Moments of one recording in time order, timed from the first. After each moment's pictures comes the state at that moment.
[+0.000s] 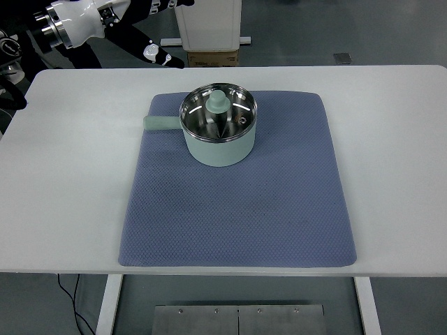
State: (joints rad) left arm -1.51 0.62 0.15 -1.03 0.44 -0.27 -0.61; right arm -0.01 0.00 0.42 0.10 -0.54 -0.02 0.06
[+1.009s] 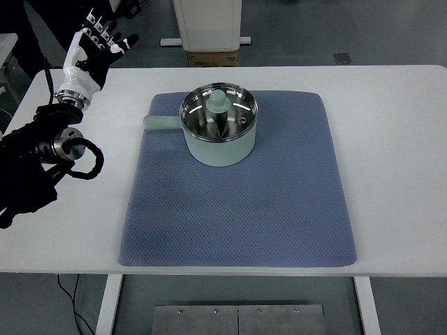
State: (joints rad) left arm -1.04 0.25 -0.25 -0.52 -0.23 -0.12 -0.61; right arm -0.01 0.00 0.42 0.10 -0.54 -0.02 0.06
